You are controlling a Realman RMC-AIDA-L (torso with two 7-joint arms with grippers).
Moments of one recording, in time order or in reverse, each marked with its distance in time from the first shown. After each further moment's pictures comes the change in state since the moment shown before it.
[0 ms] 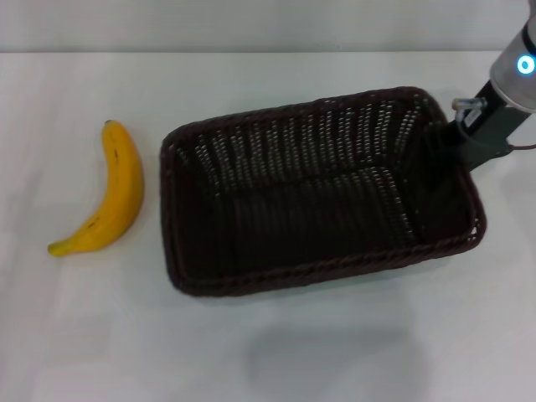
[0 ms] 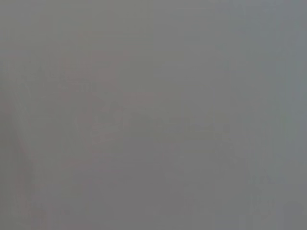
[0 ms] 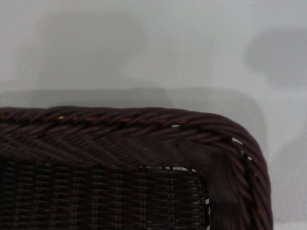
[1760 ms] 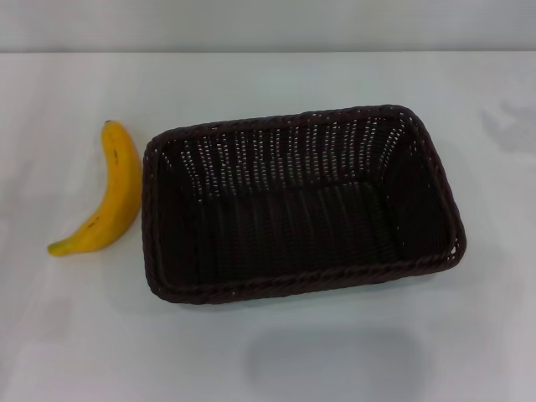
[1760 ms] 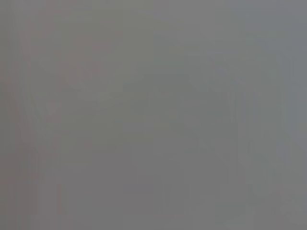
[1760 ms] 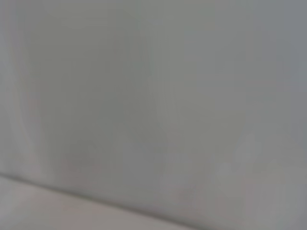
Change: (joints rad) left arm 0.051 0.051 0.009 0.134 0.146 0.146 -0.362; right arm -0.711 -0.015 0.220 -0.658 0.602 -0.432 -0.713
